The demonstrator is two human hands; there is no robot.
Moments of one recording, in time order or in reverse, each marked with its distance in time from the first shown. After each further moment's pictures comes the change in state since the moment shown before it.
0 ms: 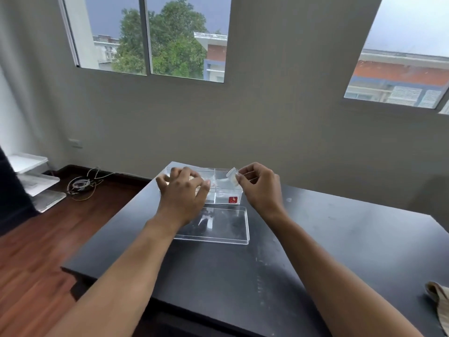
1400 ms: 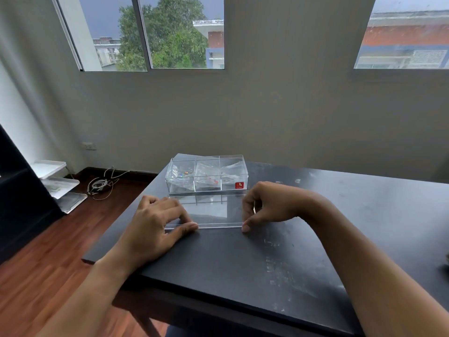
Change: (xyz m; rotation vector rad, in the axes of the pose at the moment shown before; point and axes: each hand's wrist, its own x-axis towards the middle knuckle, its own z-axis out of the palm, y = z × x) left_hand -0.085 -0.047 -0.065 -0.194 -0.110 0.372; right_hand -0.026 -0.009 -0.052 -0.255 -1.041 -0.164
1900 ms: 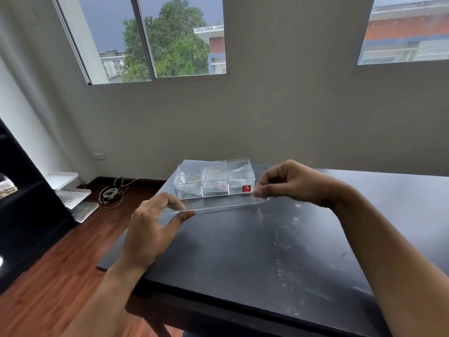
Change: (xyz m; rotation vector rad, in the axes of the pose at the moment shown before) left_hand 0.004 0.001 -0.010 -0.181 0.260 -0.203; right_hand -0.018 0.010 -0.025 0.420 0.253 -0.114
